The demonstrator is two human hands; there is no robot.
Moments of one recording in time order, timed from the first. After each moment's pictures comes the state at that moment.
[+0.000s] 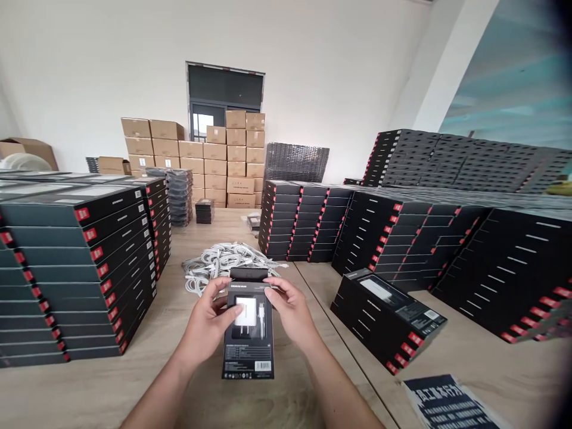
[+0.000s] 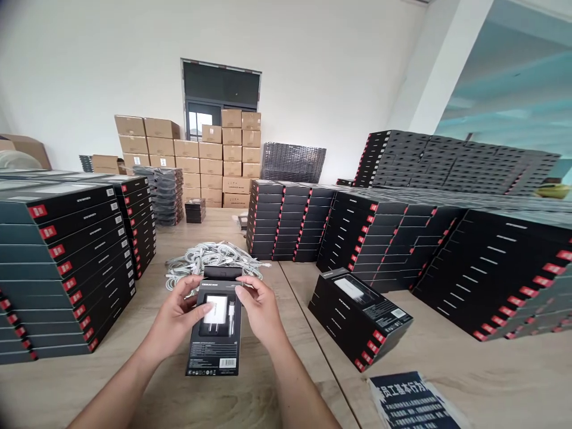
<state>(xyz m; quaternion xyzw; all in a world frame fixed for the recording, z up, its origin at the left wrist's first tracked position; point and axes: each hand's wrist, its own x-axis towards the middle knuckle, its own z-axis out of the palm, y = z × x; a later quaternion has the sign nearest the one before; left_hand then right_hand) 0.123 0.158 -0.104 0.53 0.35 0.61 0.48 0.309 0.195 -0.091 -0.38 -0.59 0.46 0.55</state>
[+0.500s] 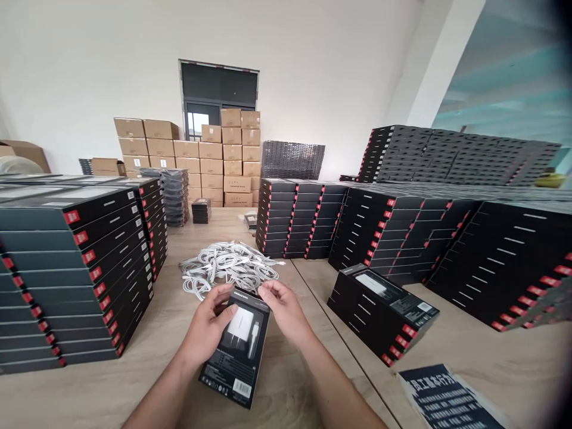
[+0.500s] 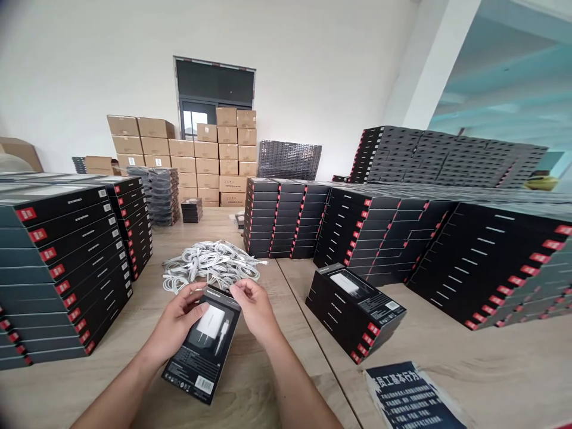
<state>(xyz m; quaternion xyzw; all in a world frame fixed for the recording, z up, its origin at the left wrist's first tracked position) 0.123 0.163 -0.121 0.52 0.40 0.57 0.49 0.305 0.196 -0.097 -0.39 -0.60 0.46 0.53</state>
